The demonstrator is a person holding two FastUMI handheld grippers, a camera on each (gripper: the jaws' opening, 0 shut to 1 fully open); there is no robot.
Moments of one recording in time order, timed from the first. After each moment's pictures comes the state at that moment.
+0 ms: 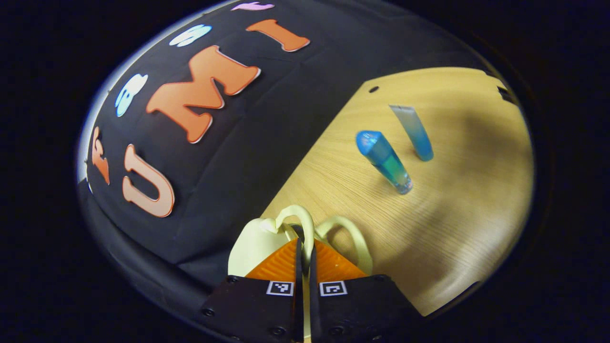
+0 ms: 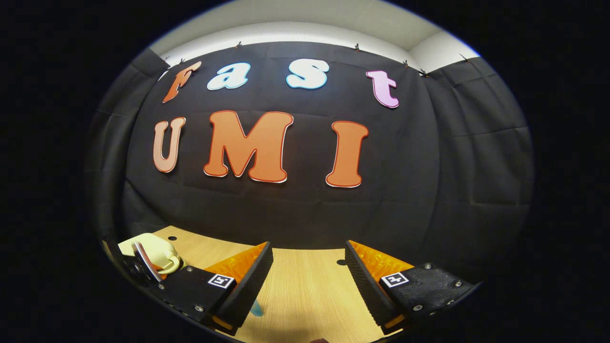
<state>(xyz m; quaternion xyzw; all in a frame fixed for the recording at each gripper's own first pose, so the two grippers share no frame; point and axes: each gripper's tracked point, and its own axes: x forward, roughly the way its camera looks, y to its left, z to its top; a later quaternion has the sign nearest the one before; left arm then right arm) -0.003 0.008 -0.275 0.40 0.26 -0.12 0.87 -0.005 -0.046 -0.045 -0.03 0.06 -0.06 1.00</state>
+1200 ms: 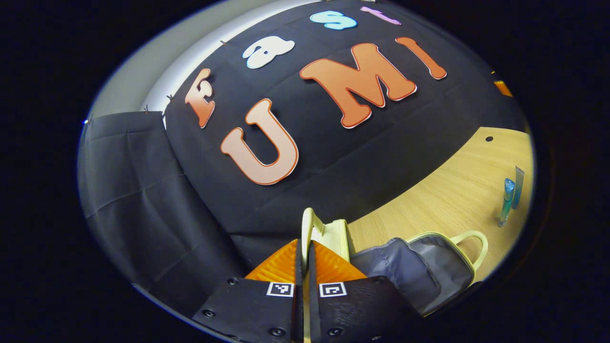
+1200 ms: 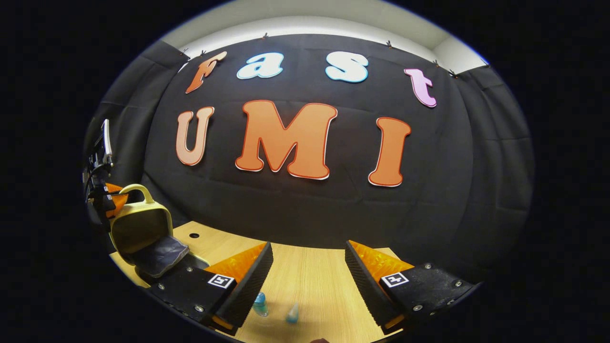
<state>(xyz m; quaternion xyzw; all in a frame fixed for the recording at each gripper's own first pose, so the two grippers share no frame) 0.029 0.241 -0.131 0.29 0.16 0.11 0.94 0.032 0.057 -0.052 -0.04 0.09 0.01 1.00</state>
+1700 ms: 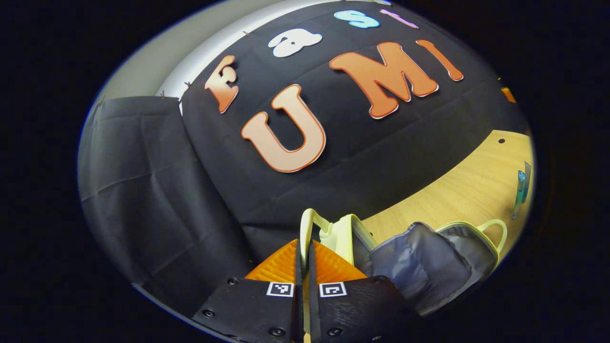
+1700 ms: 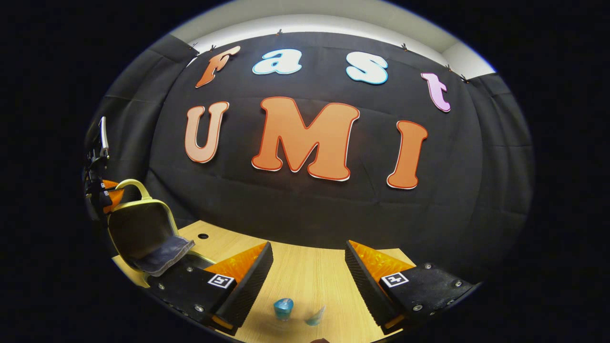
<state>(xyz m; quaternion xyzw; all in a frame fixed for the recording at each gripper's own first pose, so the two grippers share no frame) 0.023 0.331 -0.142 0.26 0.16 0.15 0.94 0.039 0.116 -0.048 -0.05 0.09 0.02 0.99</state>
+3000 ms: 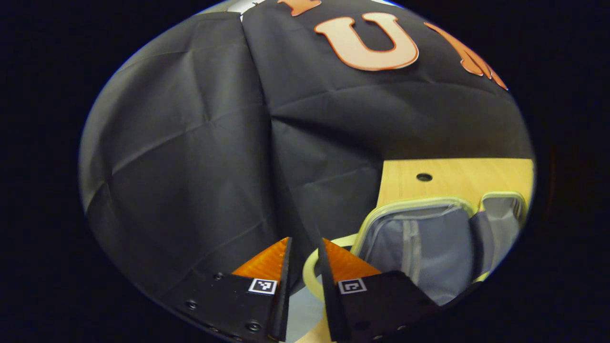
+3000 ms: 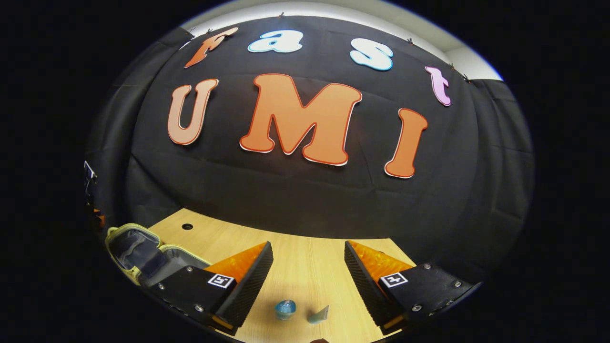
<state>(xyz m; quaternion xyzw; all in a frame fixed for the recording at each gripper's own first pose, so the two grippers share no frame) 0.012 0.509 -0.338 0.08 0.29 0.27 0.92 0.066 0.113 -0.072 -0.08 0.15 -0.04 0.99</state>
